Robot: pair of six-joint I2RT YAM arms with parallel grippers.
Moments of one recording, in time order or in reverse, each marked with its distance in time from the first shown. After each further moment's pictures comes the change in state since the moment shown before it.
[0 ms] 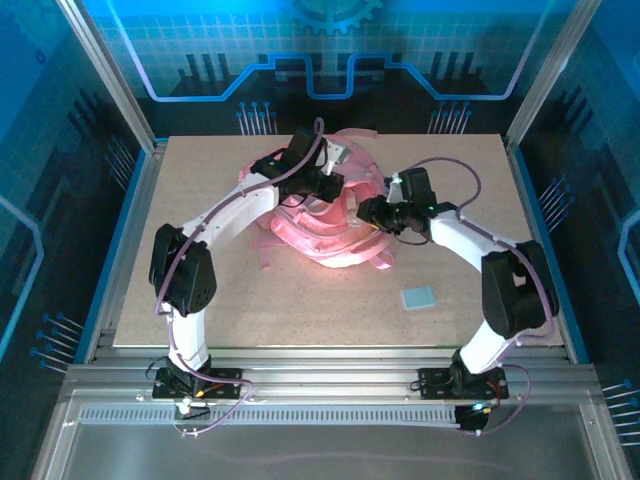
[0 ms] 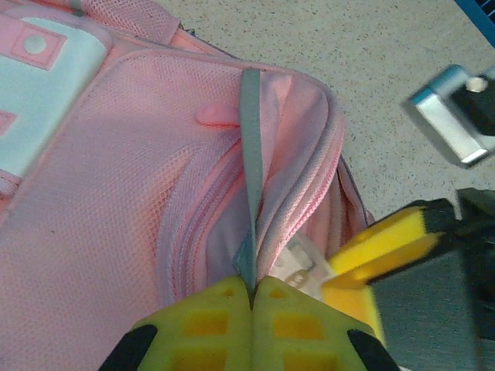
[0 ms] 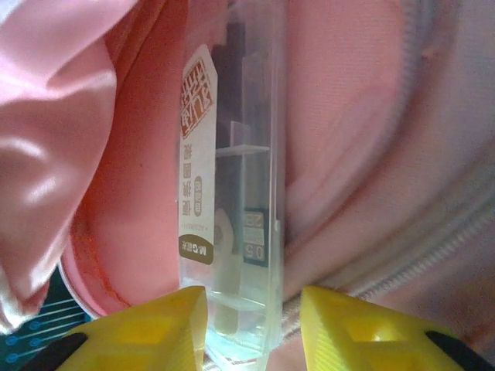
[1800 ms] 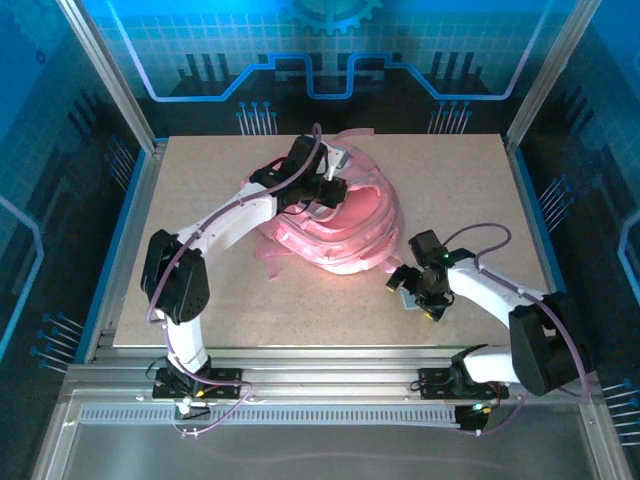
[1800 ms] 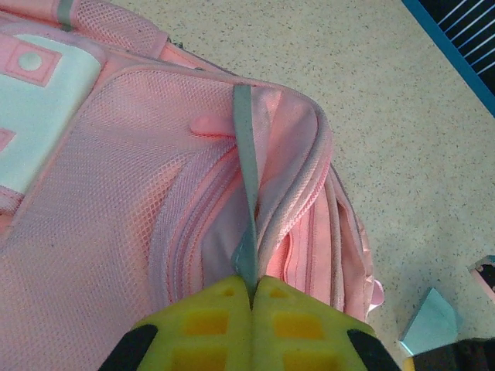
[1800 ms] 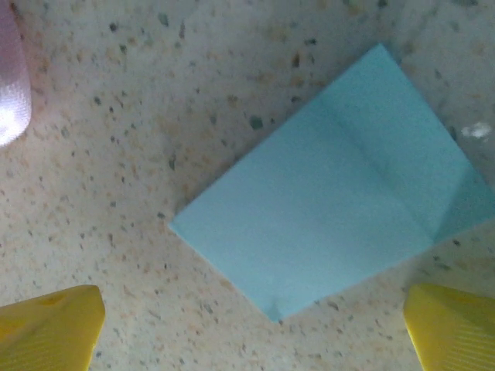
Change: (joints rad) left arm -0.027 -0.072 -0.120 0.108 0.008 -0.078; right arm 0.034 -0.348 -0.441 -0.518 0.406 0.277
